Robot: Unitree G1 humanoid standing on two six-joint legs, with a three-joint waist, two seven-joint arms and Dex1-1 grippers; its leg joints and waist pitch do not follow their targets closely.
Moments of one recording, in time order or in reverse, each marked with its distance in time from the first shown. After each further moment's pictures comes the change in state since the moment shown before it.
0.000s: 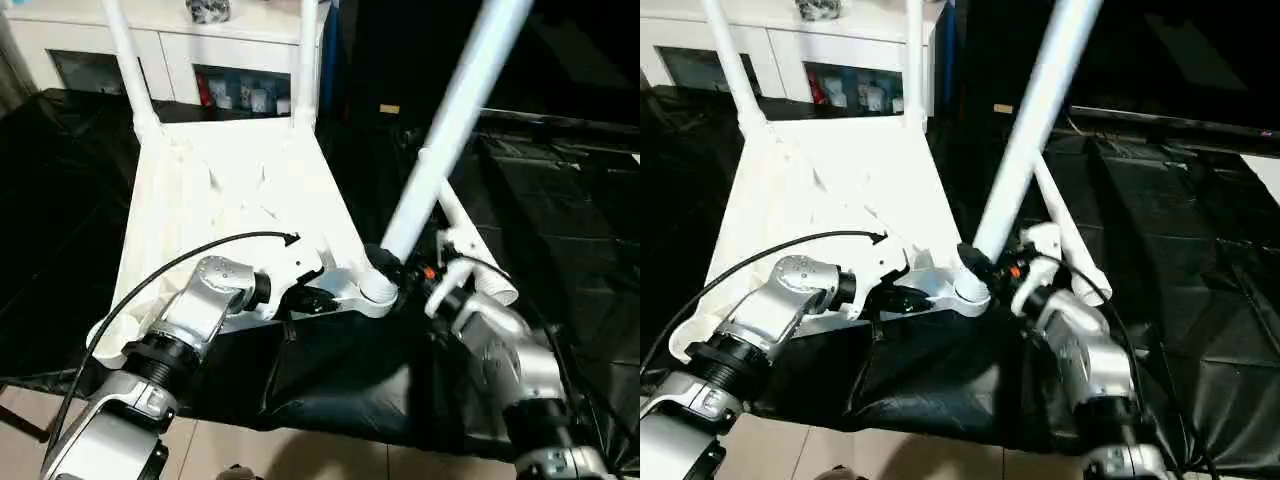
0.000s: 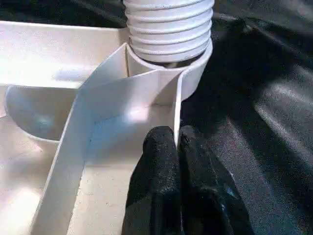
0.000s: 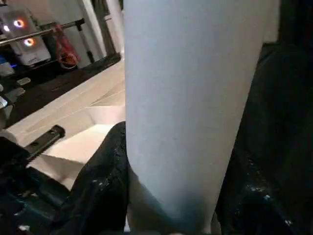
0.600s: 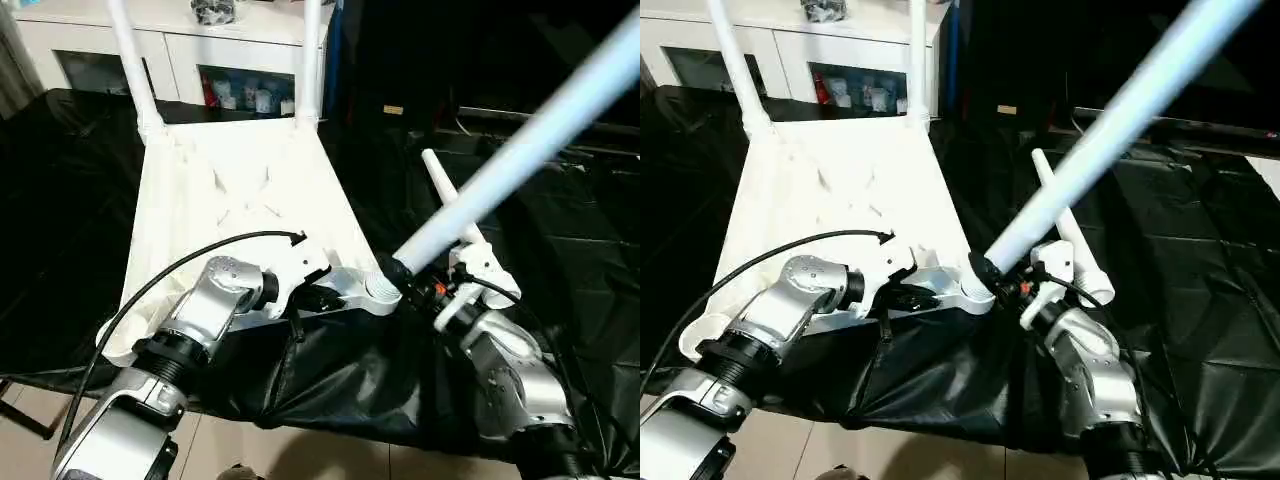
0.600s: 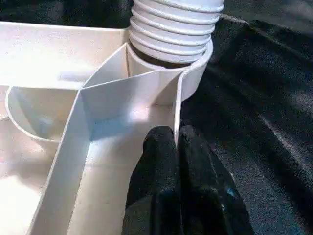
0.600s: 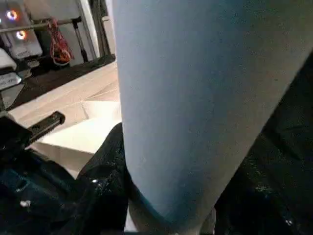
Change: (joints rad) left arm -0.019 -0.020 0.000 0.036 0.006 -0.012 0.019; right arm 0.061 -0.032 0.019 -0.041 -0.030 -0.086 0.009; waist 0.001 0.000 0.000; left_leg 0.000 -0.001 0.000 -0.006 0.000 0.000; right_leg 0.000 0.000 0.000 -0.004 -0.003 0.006
